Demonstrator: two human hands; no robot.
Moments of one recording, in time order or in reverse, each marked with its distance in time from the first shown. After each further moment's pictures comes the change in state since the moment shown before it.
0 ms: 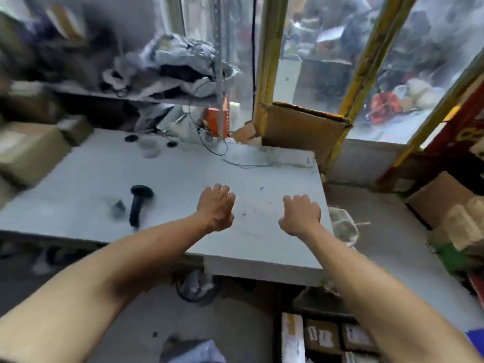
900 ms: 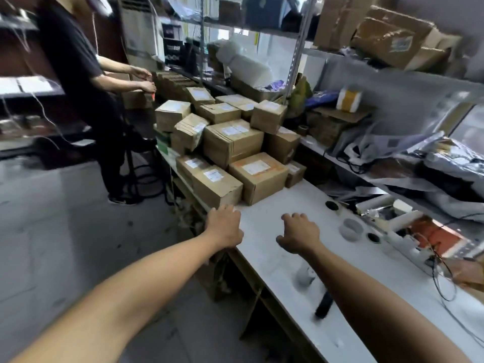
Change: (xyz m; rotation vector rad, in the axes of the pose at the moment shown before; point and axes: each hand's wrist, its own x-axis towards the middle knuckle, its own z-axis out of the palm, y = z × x) left_hand -0.272 -0.456 0.087 -0.258 -0.046 -0.925; right_hand 0.054 -0.594 -0.102 -0.011 0.134 -0.859
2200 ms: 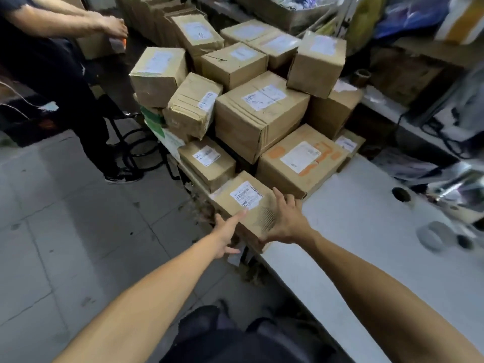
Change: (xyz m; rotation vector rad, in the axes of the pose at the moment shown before) left_hand 0.217 -0.177 0.115 -1.634 -0.555 -0.795; right_hand 0.282 -0.124 0.088 0.405 -0.265 0.045
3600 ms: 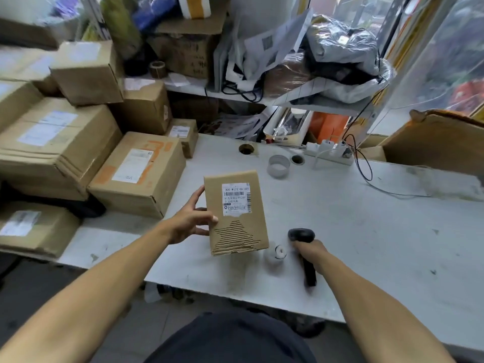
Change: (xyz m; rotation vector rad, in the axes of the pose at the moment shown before) left_hand -0.003 0.005 0.239 0.654 -0.678 0.261; right_hand -0.245 0.307 0.046 1.073 0.339 1.155
